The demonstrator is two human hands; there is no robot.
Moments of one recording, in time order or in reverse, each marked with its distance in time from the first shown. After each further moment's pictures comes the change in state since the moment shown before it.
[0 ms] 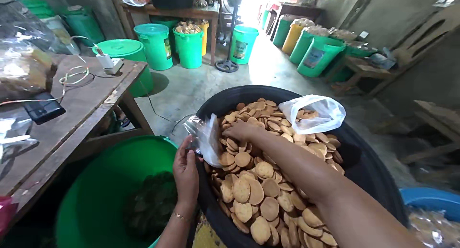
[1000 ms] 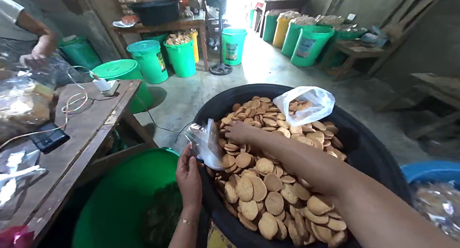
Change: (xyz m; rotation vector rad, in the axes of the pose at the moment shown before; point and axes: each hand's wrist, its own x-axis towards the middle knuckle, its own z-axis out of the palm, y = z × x) left_hand -0.001 -0.003 0.000 0.097 -0.048 0.033; right_hand -0.023 -0.012 0.000 0.034 0.161 0.084
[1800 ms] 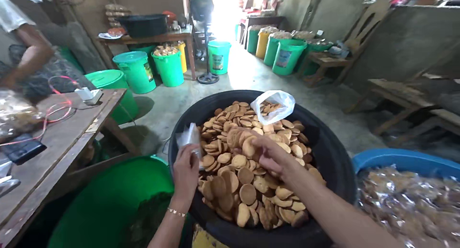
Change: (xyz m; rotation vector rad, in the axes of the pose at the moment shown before) left_hand -0.011 0.035 0.030 0.607 -0.358 0.284; right_hand -0.187 -0.049 0.024 2.025 0.637 0.032
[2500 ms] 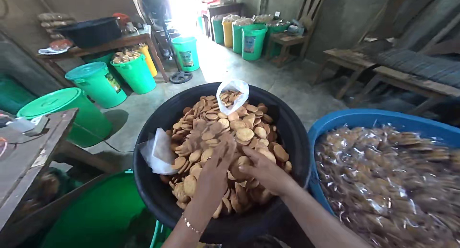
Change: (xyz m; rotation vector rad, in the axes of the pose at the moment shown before) left_hand -0.040 0.101 0.071 0.059 -0.438 0.509; right_hand -0.111 0.014 -0.014 -0.436 0.167 -0.096
